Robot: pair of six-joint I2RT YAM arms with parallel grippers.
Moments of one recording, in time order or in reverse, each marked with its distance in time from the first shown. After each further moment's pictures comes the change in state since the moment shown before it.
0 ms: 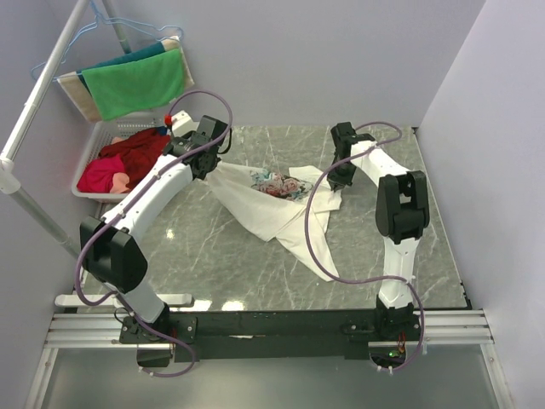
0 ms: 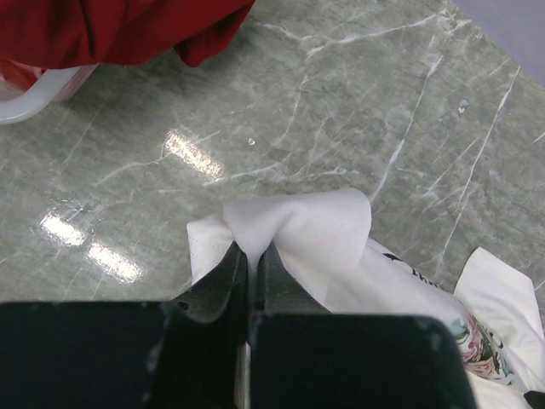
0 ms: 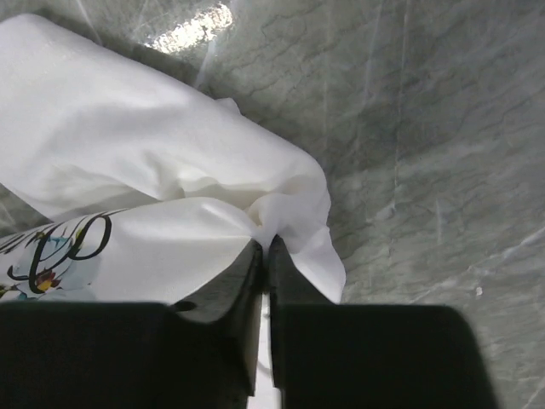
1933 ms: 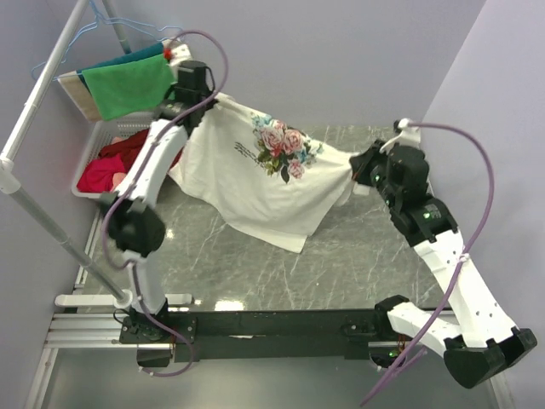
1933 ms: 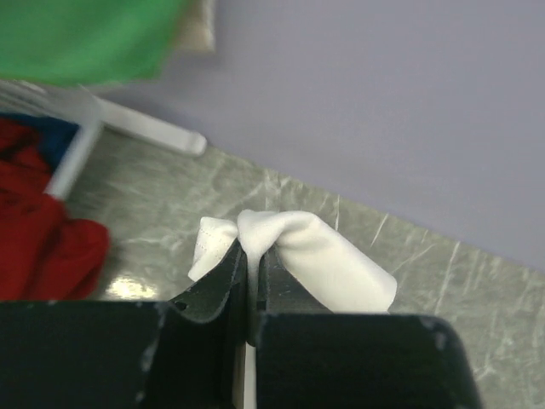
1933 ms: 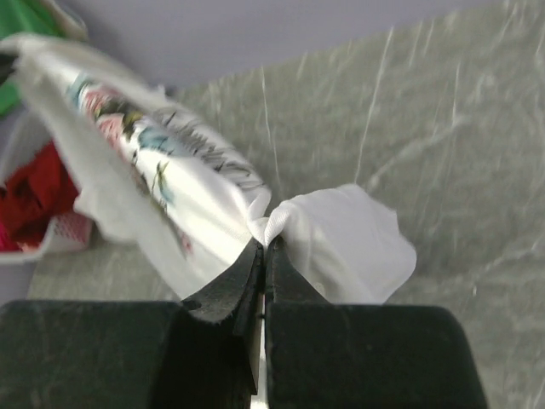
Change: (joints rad) left arm 0.163 0.247 0.483 0.330 0.241 0.446; right arm 0.156 -1.107 -0.482 0.408 0.077 -0.137
